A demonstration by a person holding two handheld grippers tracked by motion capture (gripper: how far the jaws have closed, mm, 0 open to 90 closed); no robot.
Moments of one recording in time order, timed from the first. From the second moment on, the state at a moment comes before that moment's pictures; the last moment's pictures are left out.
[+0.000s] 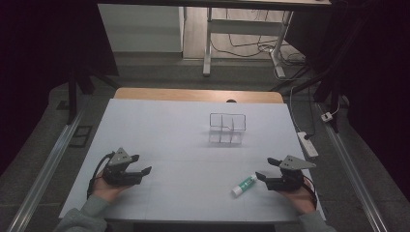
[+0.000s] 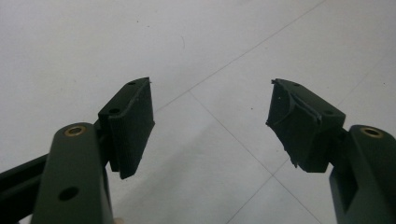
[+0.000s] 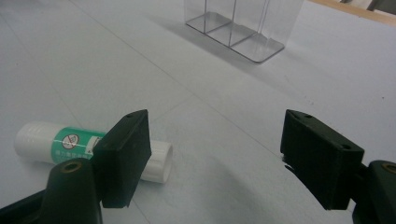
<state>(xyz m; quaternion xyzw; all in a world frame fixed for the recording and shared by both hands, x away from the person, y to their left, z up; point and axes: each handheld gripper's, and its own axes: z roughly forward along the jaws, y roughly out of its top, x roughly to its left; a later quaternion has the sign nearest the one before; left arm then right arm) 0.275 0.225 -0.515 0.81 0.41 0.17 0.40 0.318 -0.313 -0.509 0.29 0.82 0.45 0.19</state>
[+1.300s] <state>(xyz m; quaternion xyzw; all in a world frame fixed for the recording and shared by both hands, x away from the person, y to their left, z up) 0.278 0.221 -0.518 0.82 0.40 0.17 0.38 0.356 -0.226 -0.451 0.03 0.95 0.31 0.03</state>
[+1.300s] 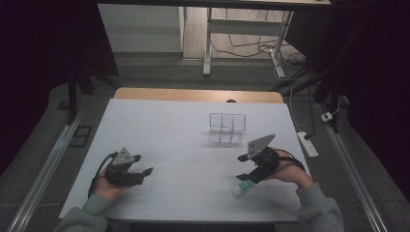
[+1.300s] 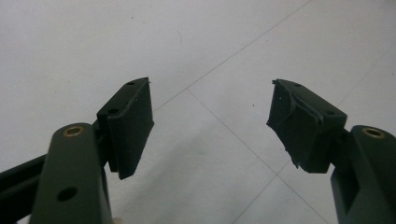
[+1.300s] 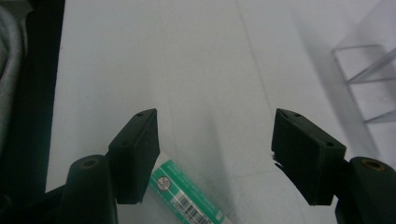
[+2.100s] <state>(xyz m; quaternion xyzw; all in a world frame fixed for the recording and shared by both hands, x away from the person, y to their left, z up) 0.279 0.219 -0.519 0.82 0.39 0.16 0.38 0.331 -0.211 -0.473 -0.06 0.97 0.22 -0.02</state>
